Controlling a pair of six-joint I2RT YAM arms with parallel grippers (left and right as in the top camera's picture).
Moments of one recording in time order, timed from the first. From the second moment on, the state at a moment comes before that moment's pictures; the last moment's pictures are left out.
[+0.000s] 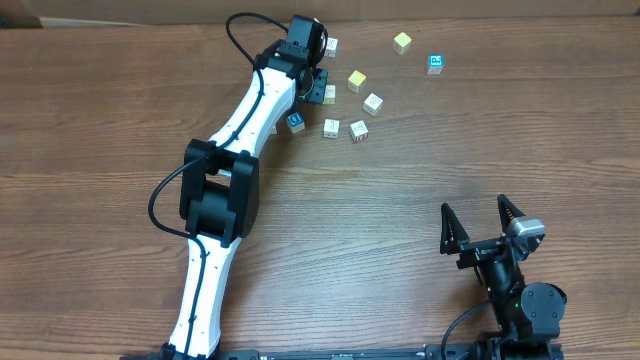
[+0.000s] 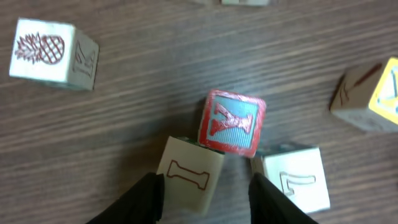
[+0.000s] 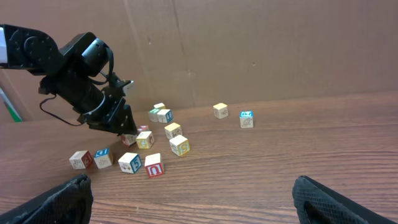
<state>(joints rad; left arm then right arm) -0.35 2.49 2.17 -0.72 -0.07 -0.16 -0.01 0.01 0.02 -0.02 -0.21 0.17</state>
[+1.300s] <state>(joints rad) -0.42 2.50 2.29 -0.83 -0.25 -0.26 -0.01 0.01 0.02 -0.02 -0.21 0.17</state>
